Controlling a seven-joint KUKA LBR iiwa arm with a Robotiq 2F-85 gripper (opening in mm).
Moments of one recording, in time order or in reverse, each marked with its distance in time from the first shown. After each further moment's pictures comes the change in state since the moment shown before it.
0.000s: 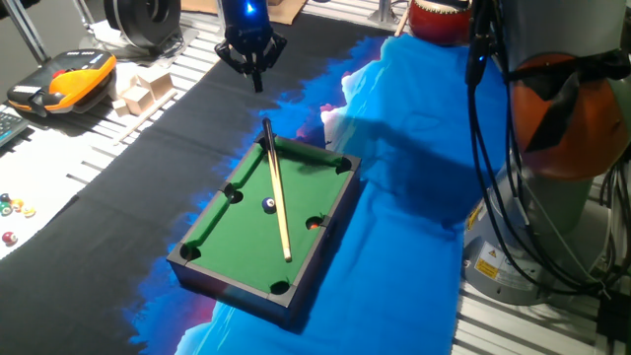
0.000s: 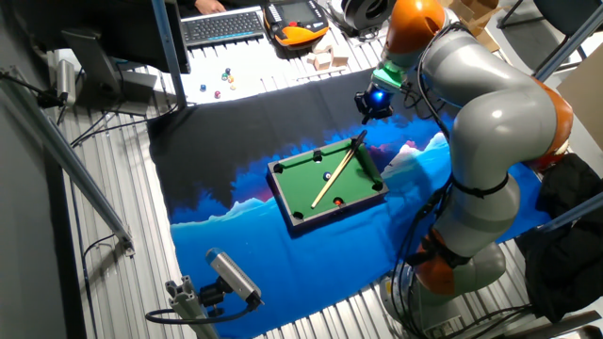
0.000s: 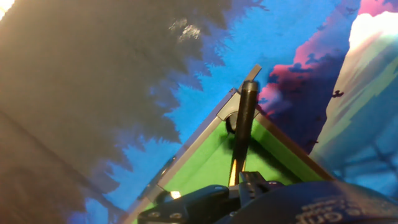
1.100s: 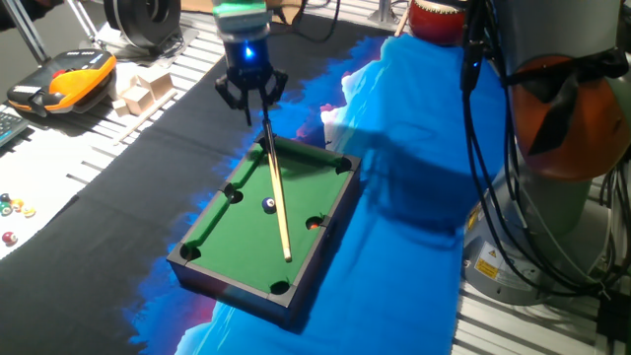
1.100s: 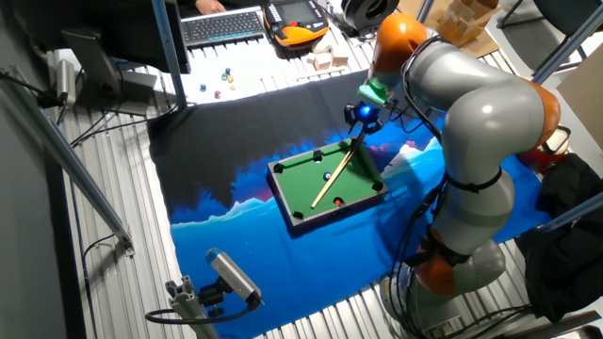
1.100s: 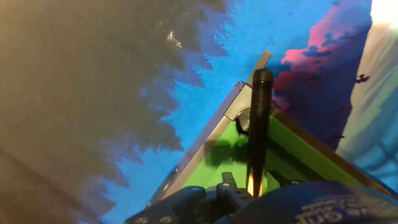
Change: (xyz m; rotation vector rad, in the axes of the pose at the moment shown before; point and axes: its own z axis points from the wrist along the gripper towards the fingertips) arm 0.001 0.006 0.083 -0.012 -0.001 0.101
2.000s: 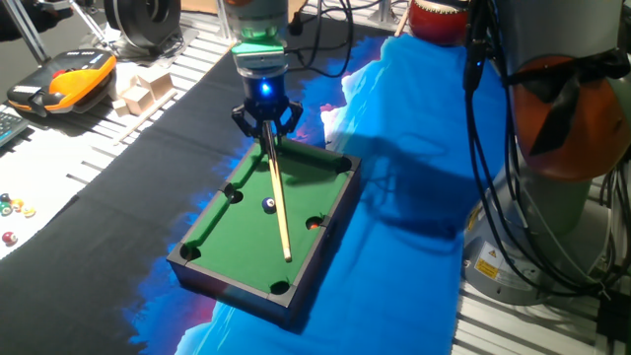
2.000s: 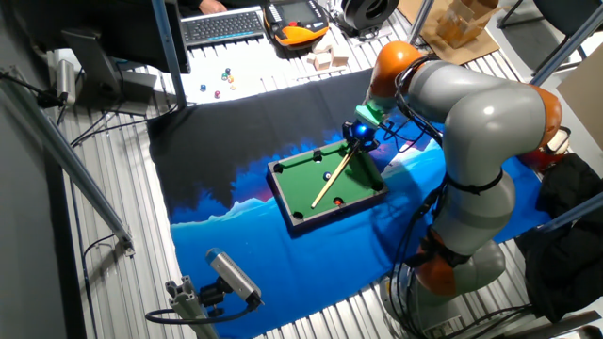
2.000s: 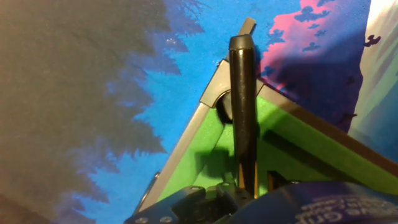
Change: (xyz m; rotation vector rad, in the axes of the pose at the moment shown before) arm 0.018 -0.017 0.042 -0.018 -0.005 0.079
